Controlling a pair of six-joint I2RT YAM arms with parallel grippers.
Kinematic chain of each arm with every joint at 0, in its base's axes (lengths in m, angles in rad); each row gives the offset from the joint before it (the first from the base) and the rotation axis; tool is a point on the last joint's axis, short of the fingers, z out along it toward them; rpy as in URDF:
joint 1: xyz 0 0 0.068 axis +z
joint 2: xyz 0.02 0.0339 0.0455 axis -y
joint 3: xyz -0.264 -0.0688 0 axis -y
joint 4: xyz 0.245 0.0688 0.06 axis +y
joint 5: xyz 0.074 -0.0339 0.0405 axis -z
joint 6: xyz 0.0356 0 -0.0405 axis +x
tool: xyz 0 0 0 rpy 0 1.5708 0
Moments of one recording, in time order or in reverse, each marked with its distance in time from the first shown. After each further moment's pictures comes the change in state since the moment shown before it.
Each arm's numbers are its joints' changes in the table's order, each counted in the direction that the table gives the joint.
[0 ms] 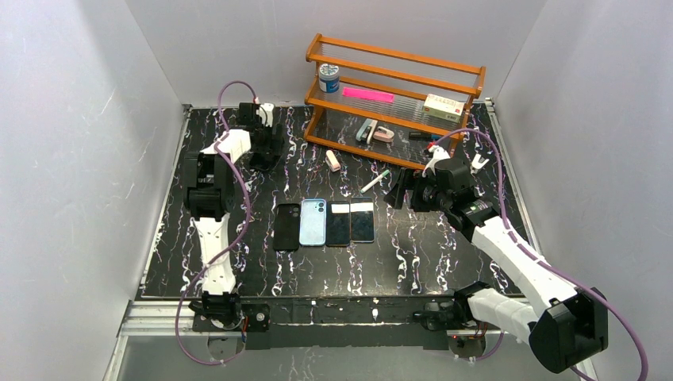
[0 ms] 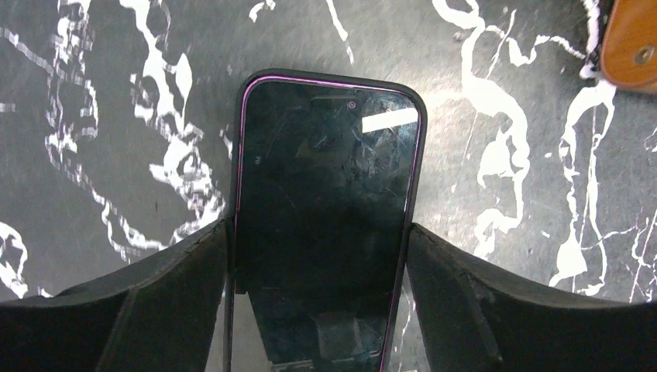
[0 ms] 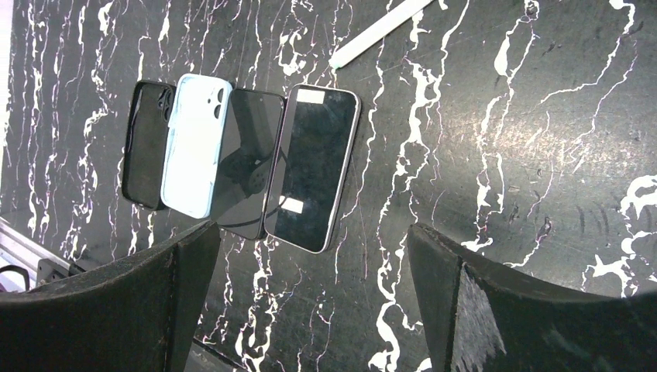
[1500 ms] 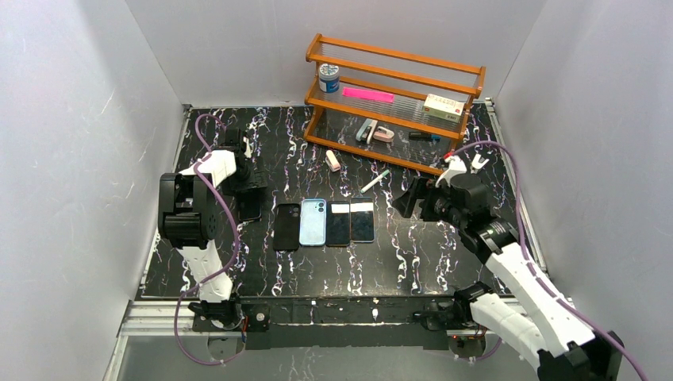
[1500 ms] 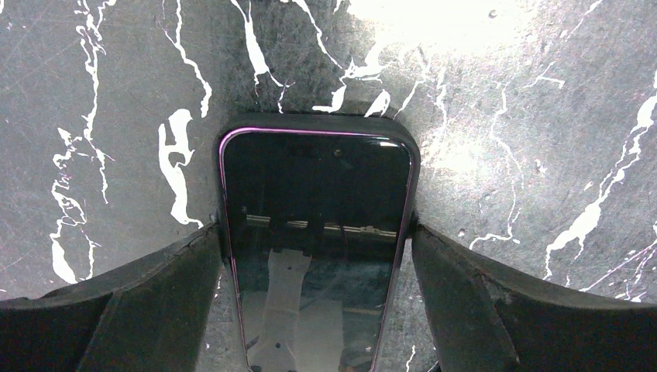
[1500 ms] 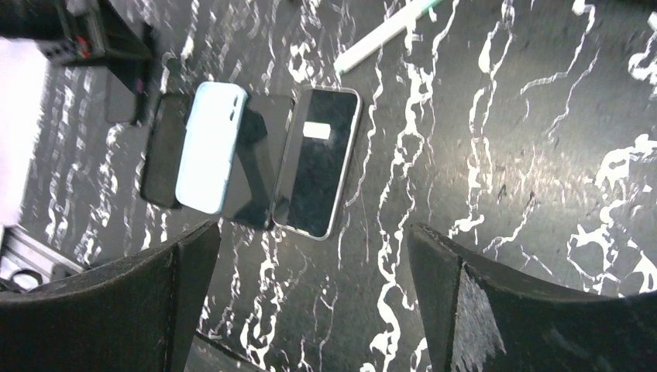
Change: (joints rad) left arm 0.042 0.360 -0.449 0.231 -0.164 -0.293; right arm 0.000 0.211 -0.079 0.045 0.032 0.024
